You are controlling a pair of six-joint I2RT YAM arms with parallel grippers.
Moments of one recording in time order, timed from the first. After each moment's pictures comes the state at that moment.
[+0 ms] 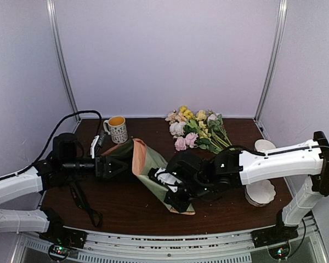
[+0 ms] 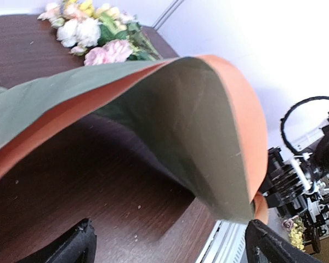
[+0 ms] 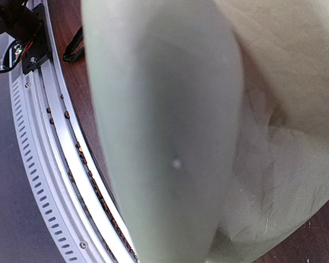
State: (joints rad) left arm -0.56 0.93 0.52 0.02 0.59 -0.50; right arm 1.27 1.62 1.22 -0.53 0.01 0.23
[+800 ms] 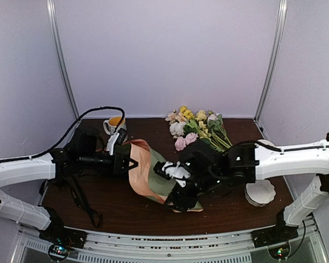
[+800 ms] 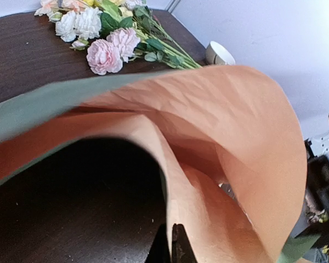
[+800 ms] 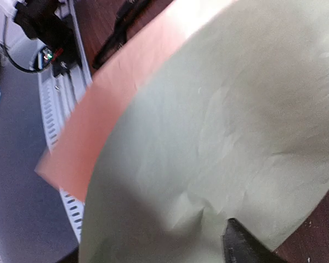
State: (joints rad) left arm -0.71 1.18 0.69 0.00 0.41 -0.43; right arm 1.25 1.55 1.19 -0.53 -0.07 0.21
